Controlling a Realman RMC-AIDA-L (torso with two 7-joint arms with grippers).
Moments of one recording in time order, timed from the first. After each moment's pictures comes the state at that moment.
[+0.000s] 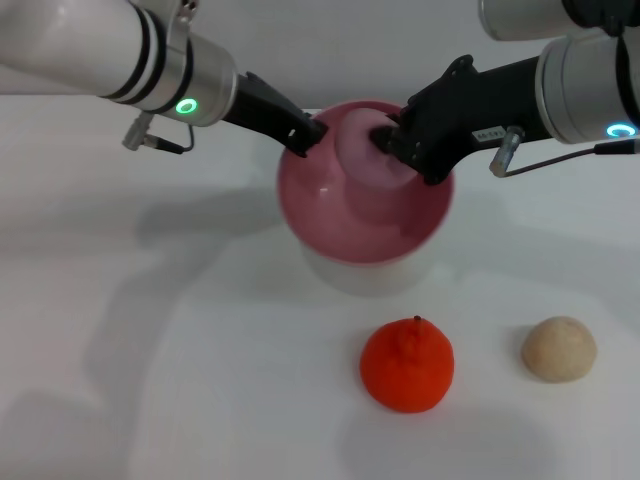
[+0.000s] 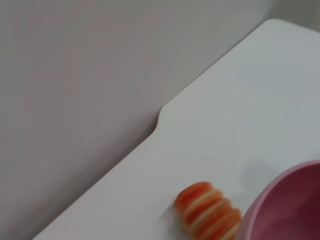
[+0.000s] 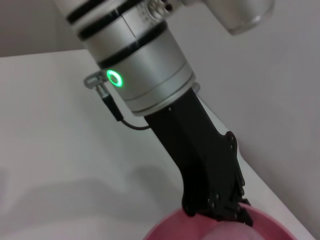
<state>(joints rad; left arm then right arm) -0.78 -2.06 1.40 1.13 2.38 1.12 -2.44 0.51 2.08 -1.51 -1.75 -2.39 -1.35 2.44</state>
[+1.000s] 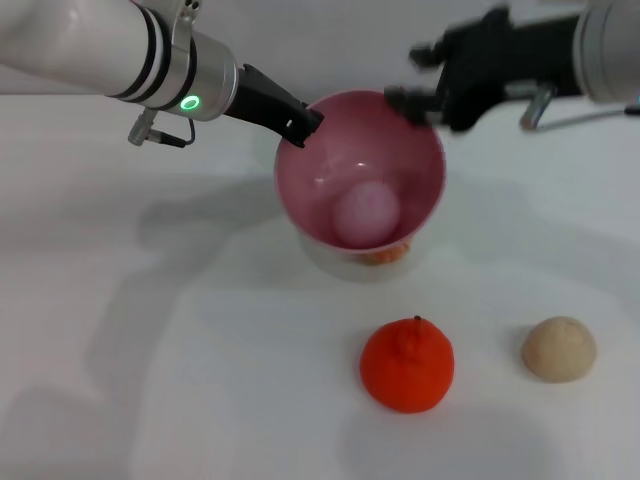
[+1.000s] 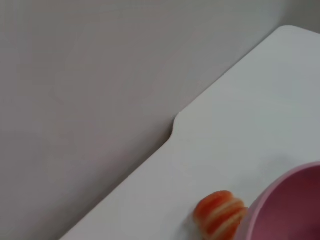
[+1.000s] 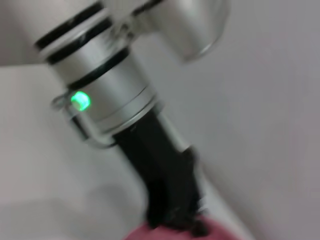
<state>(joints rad) -0.80 -2.06 1.41 1.06 2.38 1.03 -2.42 0.47 2.08 -1.46 -1.80 -2.40 -1.27 2.38</state>
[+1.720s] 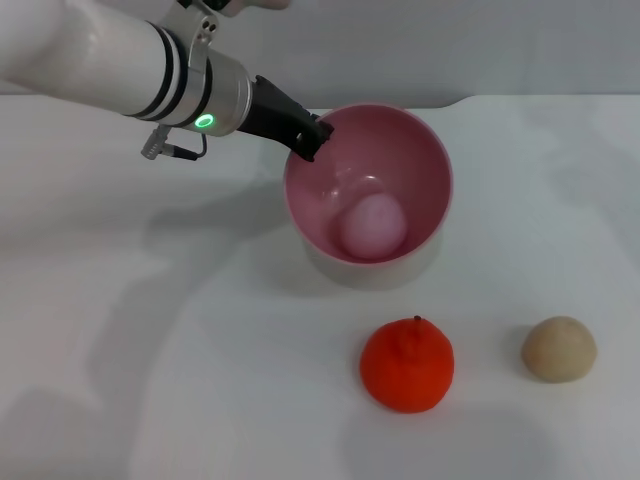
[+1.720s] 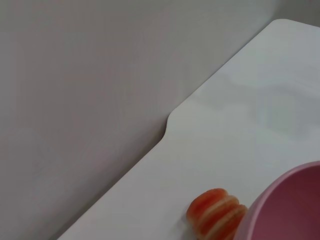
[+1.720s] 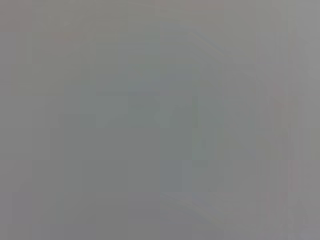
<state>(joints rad) -0.78 -2.07 1.47 1.06 2.37 0.97 -2.41 0.30 2.09 -1.49 -1.48 -2.23 -0.16 2.25</state>
